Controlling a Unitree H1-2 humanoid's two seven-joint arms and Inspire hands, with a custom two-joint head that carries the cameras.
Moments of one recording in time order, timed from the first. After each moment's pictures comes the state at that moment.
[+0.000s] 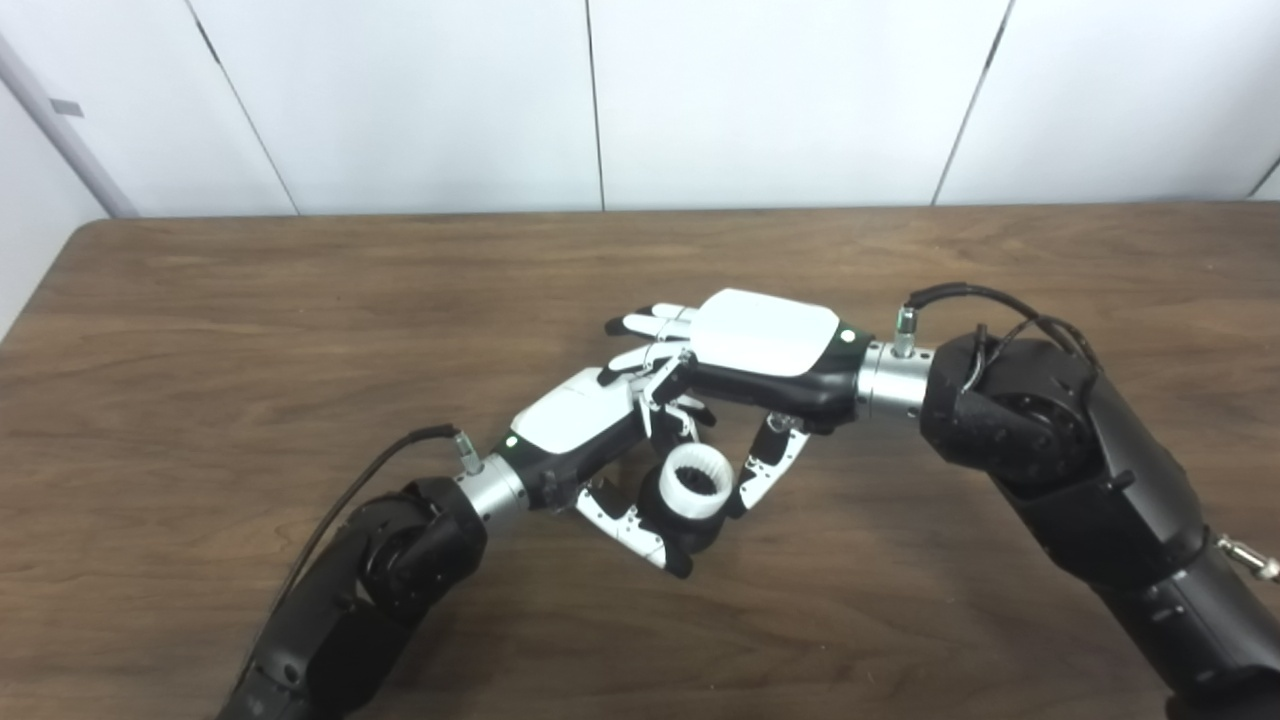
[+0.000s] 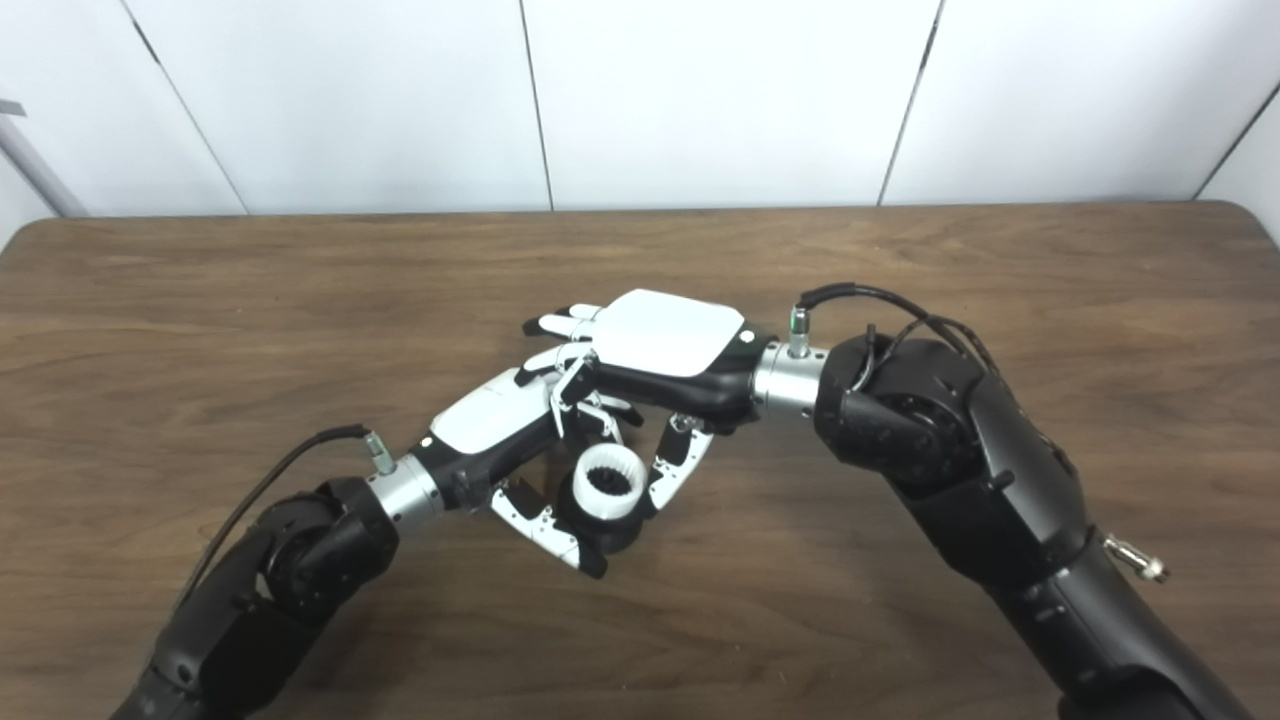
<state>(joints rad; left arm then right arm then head) -0.29 0.33 -0.41 0.03 0.61 -0.31 -0.30 -0.54 -0.39 0.43 -0.24 -0.53 -0.24 0.71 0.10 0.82</state>
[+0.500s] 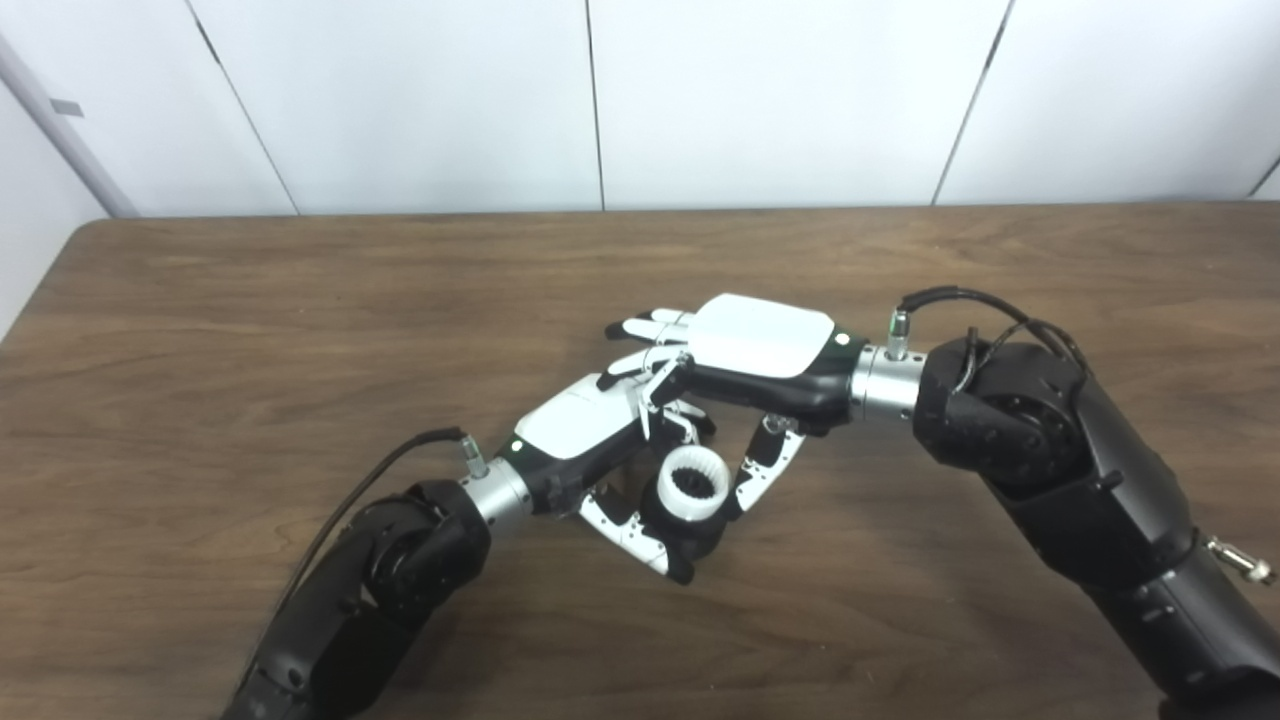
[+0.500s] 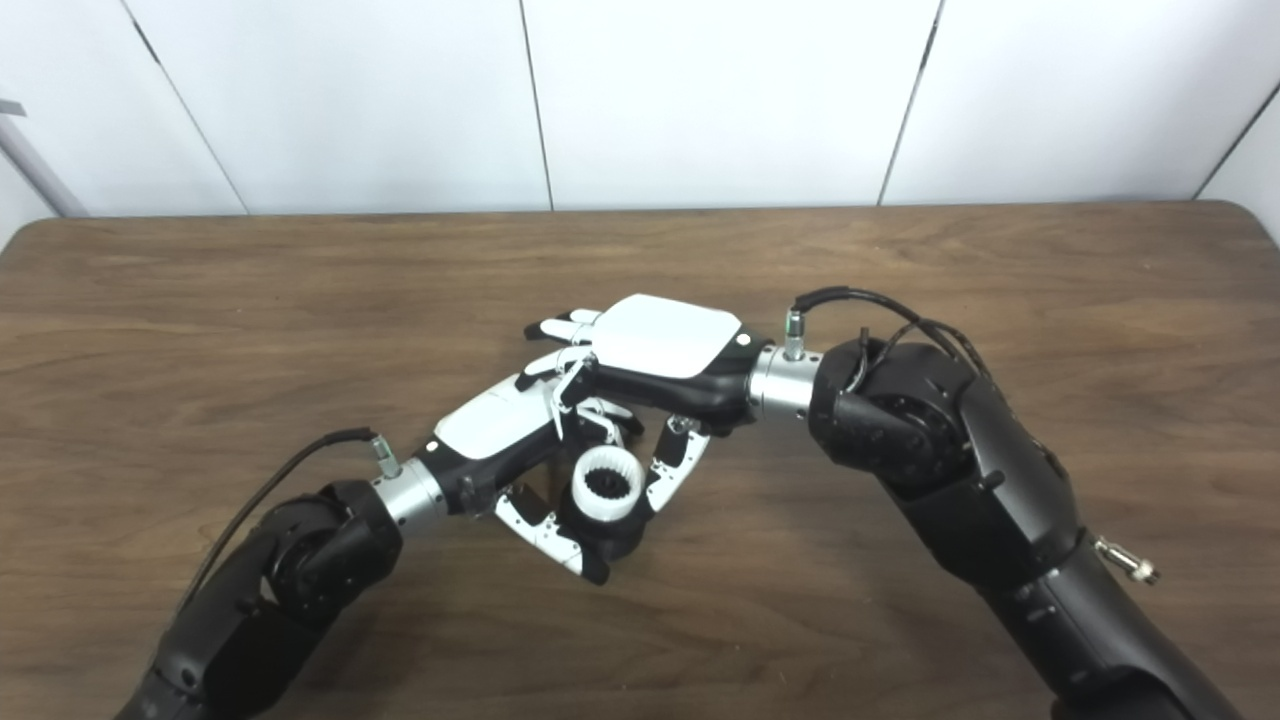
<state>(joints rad) -0.29 0.33 -0.42 0.02 0.64 -0.31 -0.31 -0.53 -0.38 0.43 -0.21 -0.53 -0.24 0.70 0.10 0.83</state>
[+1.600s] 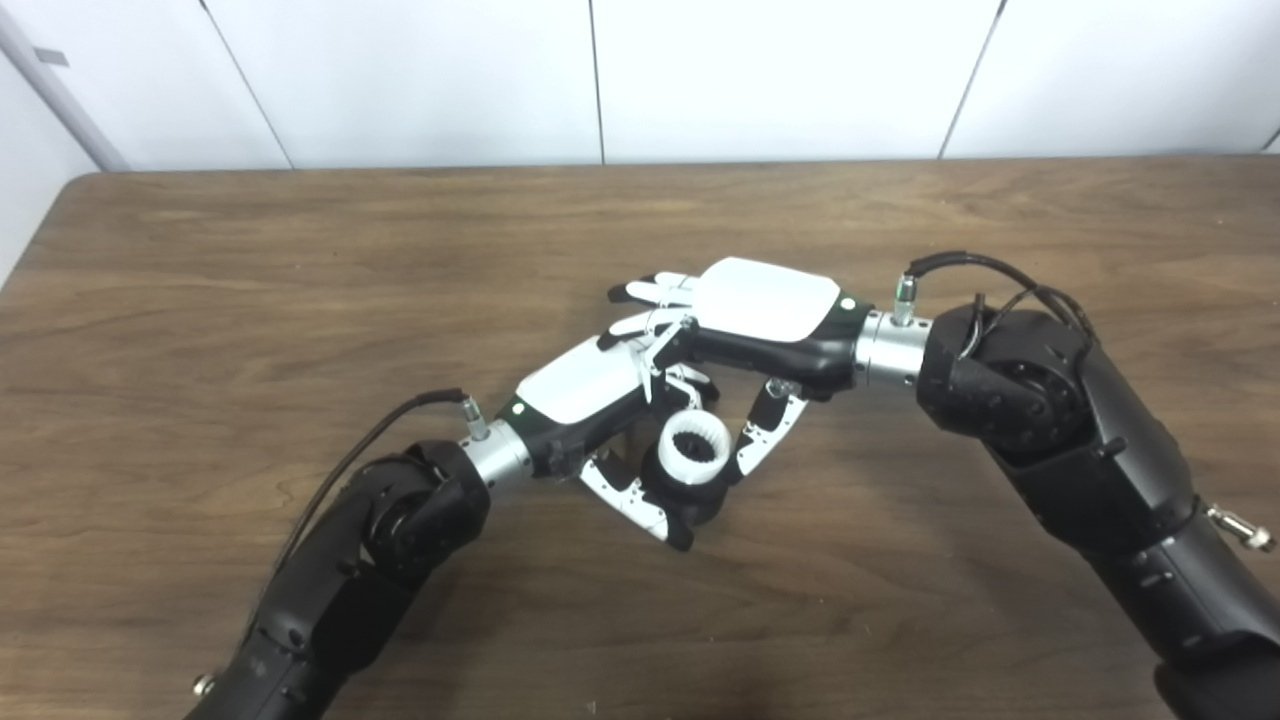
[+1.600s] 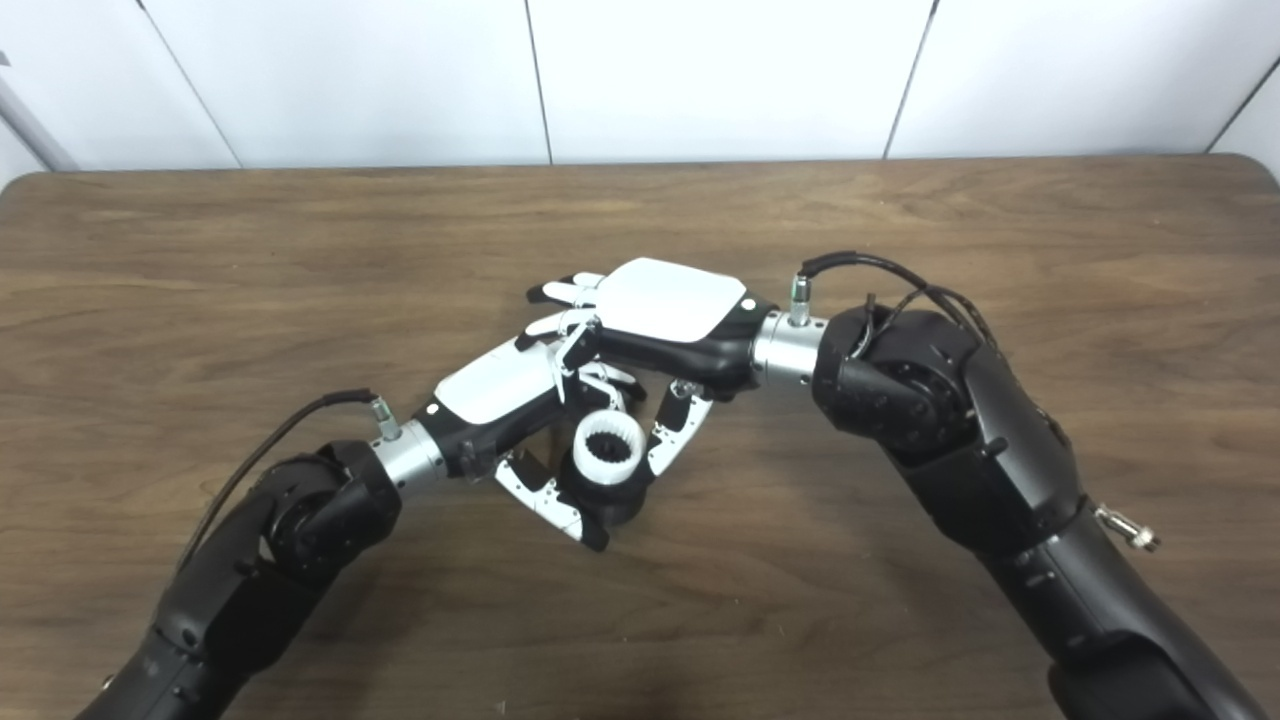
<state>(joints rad) -0.28 0.33 -0.41 -0.01 0.66 -0.30 -0.34 -0.51 -0.38 0.43 -0.21 -0.53 -0.24 0.69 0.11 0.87</state>
